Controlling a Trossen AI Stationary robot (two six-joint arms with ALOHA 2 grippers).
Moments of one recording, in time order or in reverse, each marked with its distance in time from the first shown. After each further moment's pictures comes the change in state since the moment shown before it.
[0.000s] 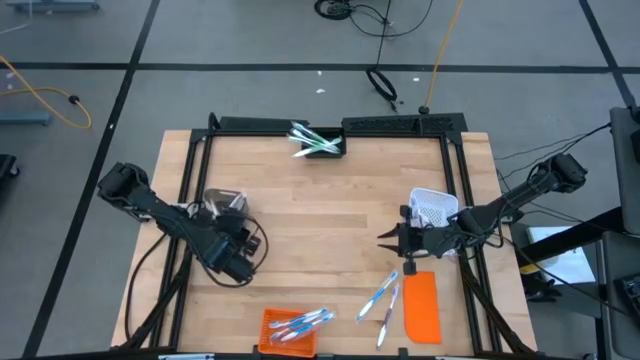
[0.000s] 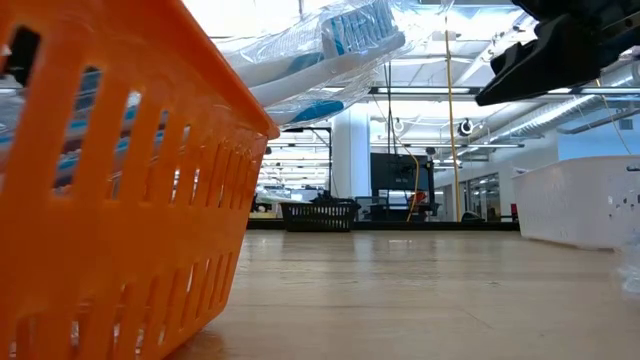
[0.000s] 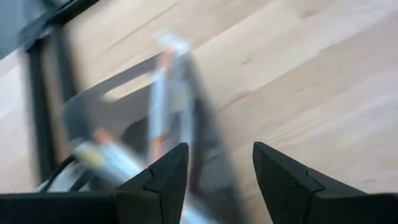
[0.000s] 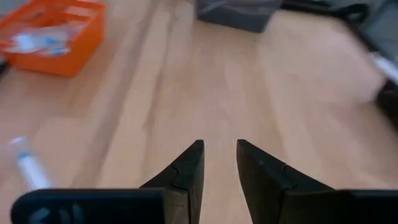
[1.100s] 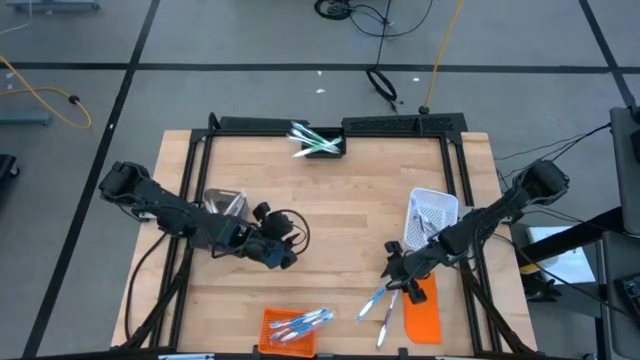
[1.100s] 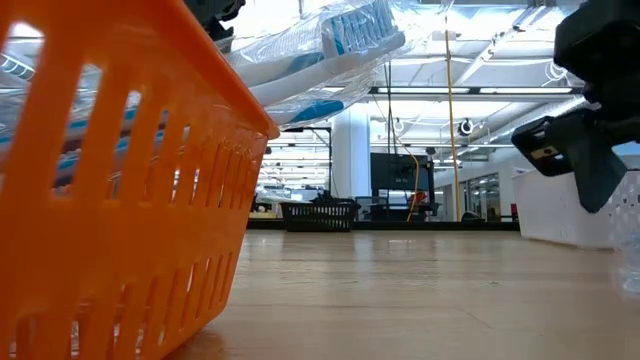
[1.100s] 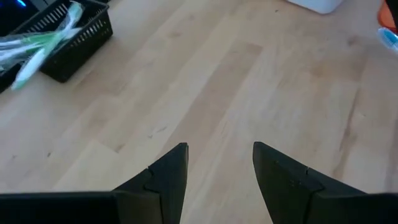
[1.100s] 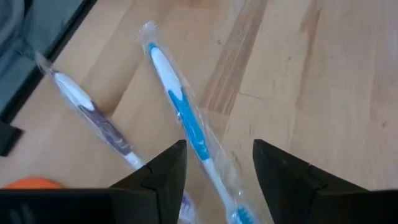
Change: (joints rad) left arm 0.176 0.000 0.000 0.988 -0.087 1.057; right arm 0.076 0.342 -0.018 0.138 -0.448 0.106
